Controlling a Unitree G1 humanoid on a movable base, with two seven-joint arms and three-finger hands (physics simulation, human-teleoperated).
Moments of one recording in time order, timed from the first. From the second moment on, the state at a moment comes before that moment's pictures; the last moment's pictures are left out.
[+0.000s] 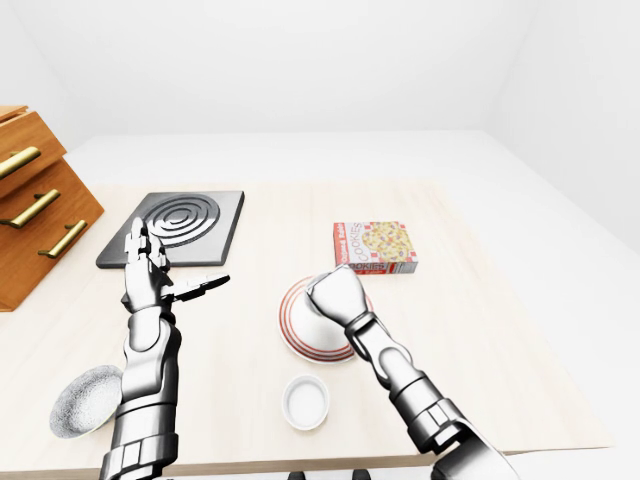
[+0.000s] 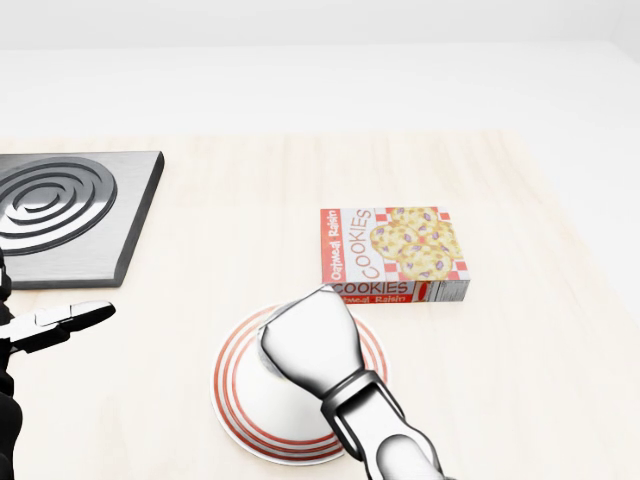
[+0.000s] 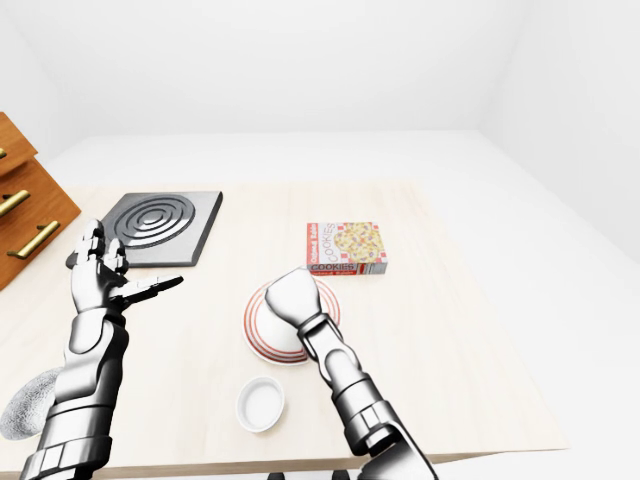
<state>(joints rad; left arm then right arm) -0.27 0.27 0.30 0.28 -0.22 -0.07 0.07 -0.42 0.05 0.31 0.60 -1.71 -0.09 -0.52</state>
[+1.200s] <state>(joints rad) -0.27 0.27 0.30 0.28 -0.22 -0.08 0.08 -0.55 0.06 0.29 0.89 -1.73 -0.09 -0.52</state>
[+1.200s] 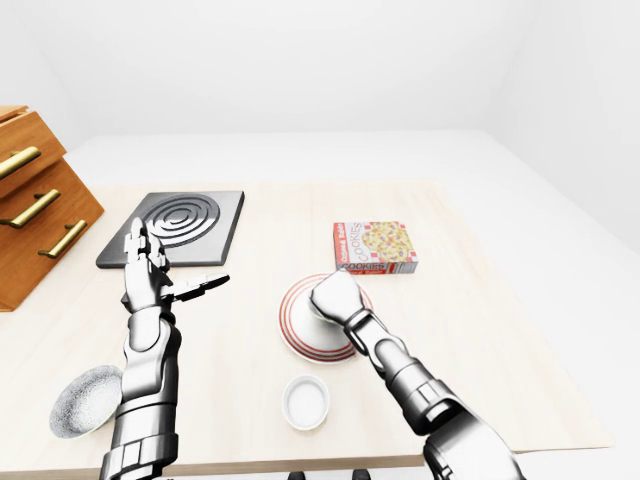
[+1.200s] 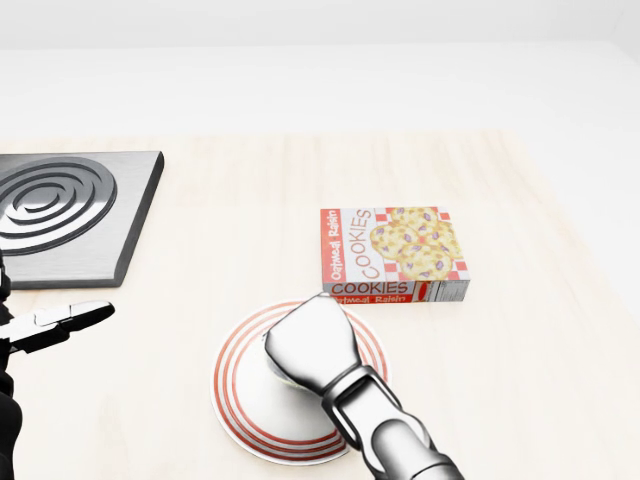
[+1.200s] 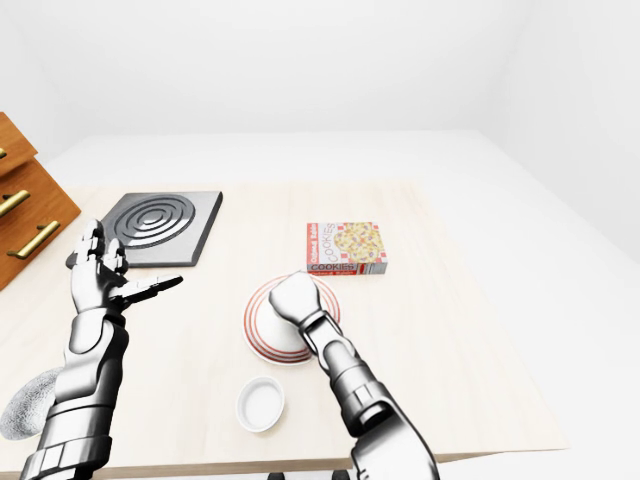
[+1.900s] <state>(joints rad) -0.29 0.28 0.30 0.30 -0.22 -0.09 0.09 -0.07 -0.09 0.18 -0.09 -1.35 -0.09 0.24</state>
